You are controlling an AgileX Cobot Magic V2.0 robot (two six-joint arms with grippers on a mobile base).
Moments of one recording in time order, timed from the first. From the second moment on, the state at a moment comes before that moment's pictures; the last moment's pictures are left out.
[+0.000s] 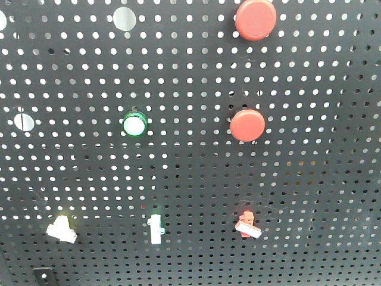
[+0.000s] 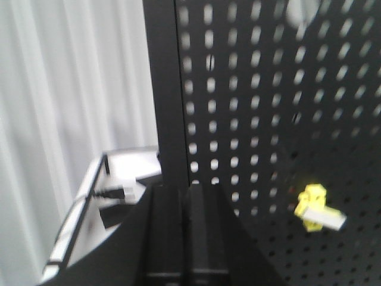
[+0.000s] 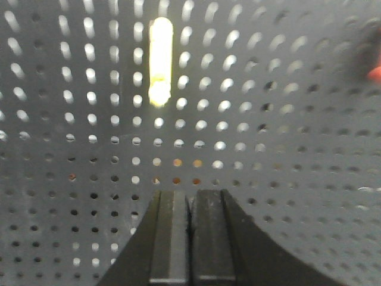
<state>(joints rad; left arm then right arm) -0.09 0.46 -0.45 0.09 0.07 -0.03 -0.03 0.52 -0.46 -0.20 0.01 0.10</state>
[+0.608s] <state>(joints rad) -0.33 0.78 -0.55 0.09 -0.08 -0.03 -0.03 0.57 -0.46 -0.22 -0.08 0.10</state>
